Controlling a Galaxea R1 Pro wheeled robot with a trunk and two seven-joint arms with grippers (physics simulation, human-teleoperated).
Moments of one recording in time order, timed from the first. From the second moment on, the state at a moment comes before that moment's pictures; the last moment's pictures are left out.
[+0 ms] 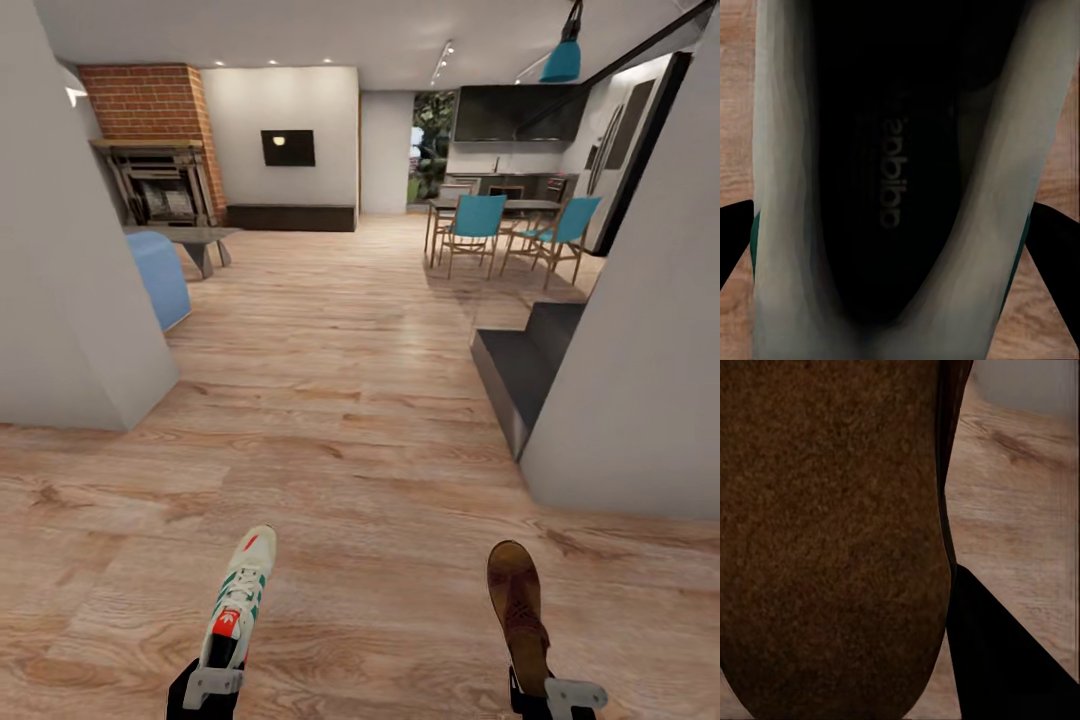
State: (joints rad) left arm -0.26 0.01 0.22 -0.36 -0.22 -0.55 -0.09; right arm -0.18 -0.06 -0.07 -0.47 0.11 -0.51 -0.20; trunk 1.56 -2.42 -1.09
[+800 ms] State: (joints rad) left arm -0.26 0.01 0.22 -0.36 -0.22 -0.55 -0.09; right arm -0.18 -0.06 -0.07 -0.47 0.11 -0.51 -0.20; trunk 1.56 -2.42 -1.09
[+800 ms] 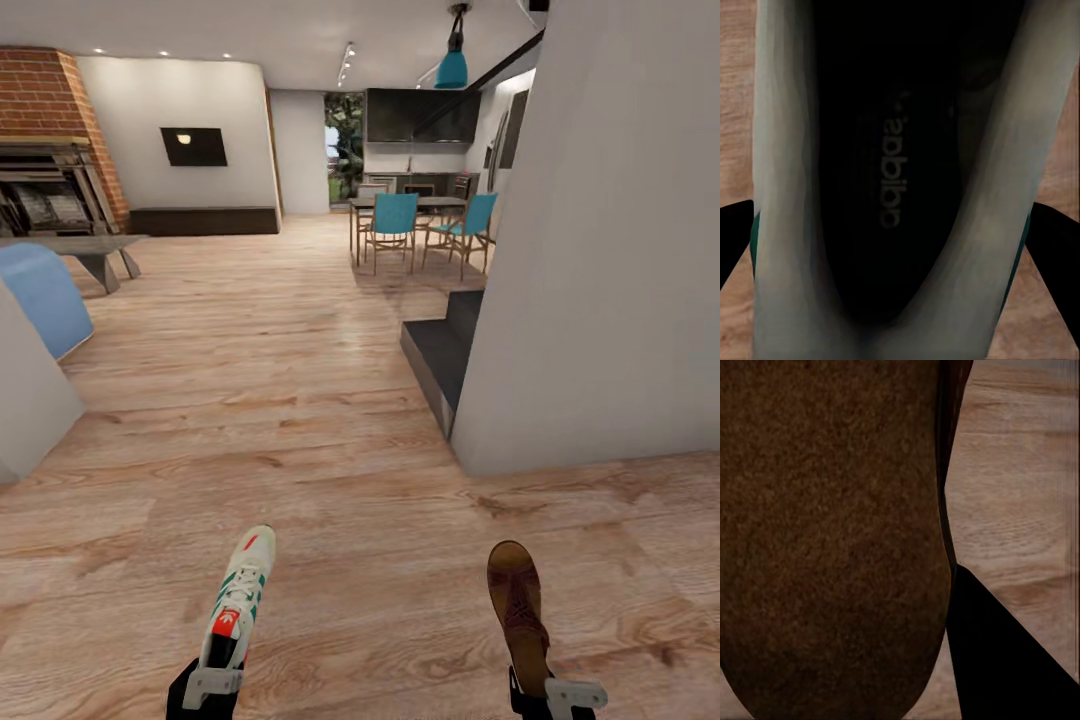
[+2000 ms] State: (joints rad) left arm -0.26 0.01 0.22 -0.36 -0.22 -0.55 -0.09; right arm -0.18 -0.06 -0.07 -0.47 0.11 -0.51 -0.20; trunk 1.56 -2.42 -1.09
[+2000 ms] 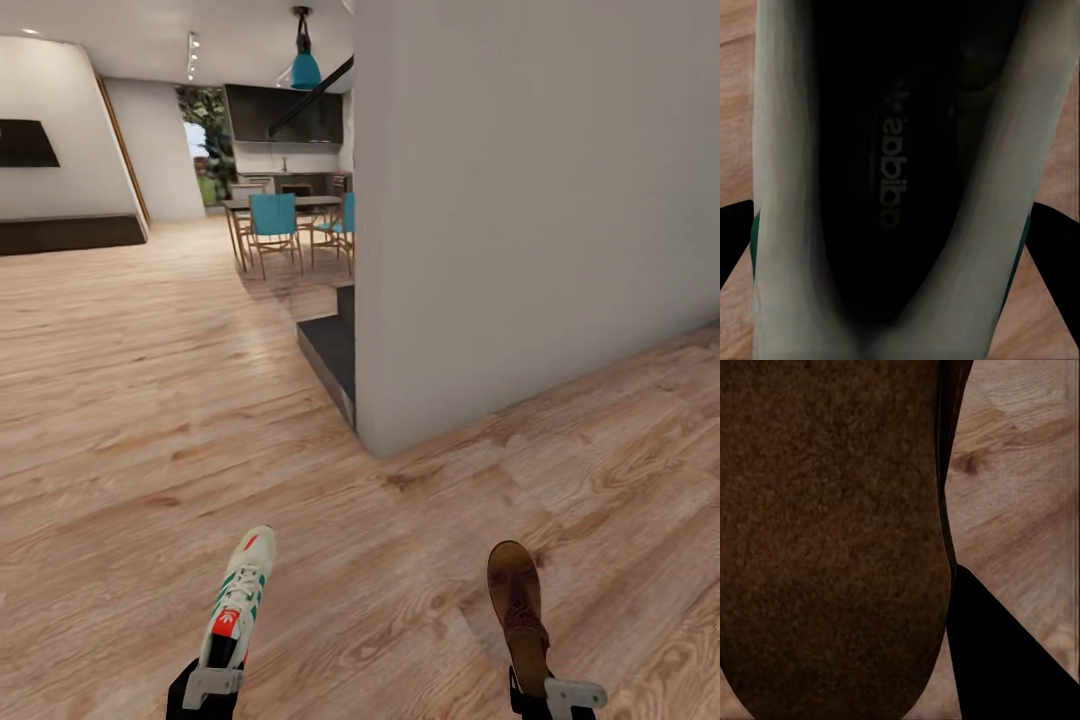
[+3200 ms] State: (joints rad) left arm -0.26 0.01 0.22 -0.36 -0.22 -0.55 -0.09; right arm -0.18 -0.06 -0.07 -0.47 0.11 -0.51 -0.20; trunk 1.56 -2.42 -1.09
